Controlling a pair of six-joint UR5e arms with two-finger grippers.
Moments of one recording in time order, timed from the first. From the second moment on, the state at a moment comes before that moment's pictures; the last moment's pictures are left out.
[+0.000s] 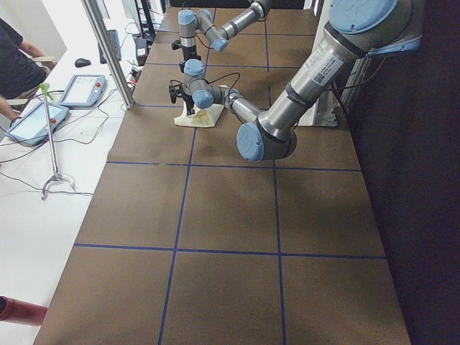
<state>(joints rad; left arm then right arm) -0.75 -2.37 -1.23 -2.06 -1.95 -1.39 0.87 -0.74 1.17 -1.27 2.22 1.62</state>
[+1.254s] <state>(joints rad) -0.75 -2.31 -1.20 -2.41 -2.08 -1.49 0.90 -0.79 1.25 -1.27 2.26 1.52</state>
